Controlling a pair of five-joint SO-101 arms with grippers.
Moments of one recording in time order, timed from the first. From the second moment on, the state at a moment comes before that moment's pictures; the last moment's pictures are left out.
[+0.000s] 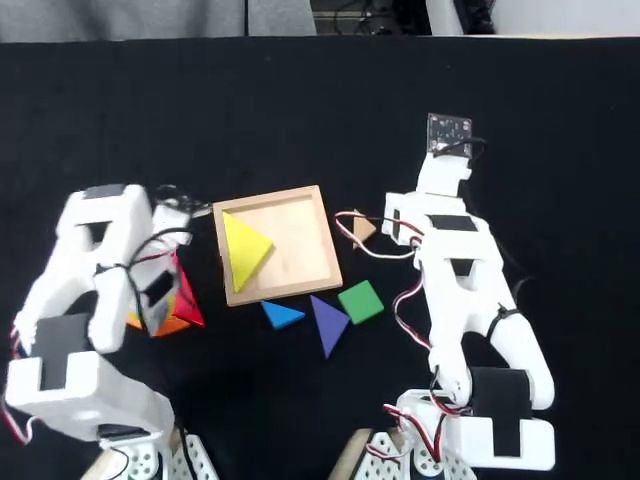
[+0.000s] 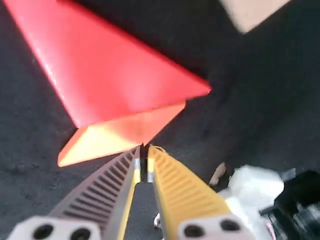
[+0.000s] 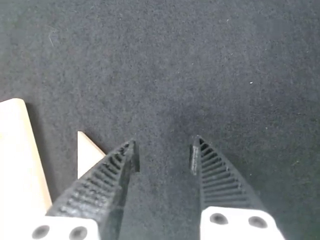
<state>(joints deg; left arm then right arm) -12.7 6.2 29.1 87.0 -38.3 3.2 -10.2 46.5 29.1 -5.9</state>
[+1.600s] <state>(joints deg) -7.9 7.3 18.1 77.8 -9.2 3.2 -10.2 46.5 29.1 -5.9</state>
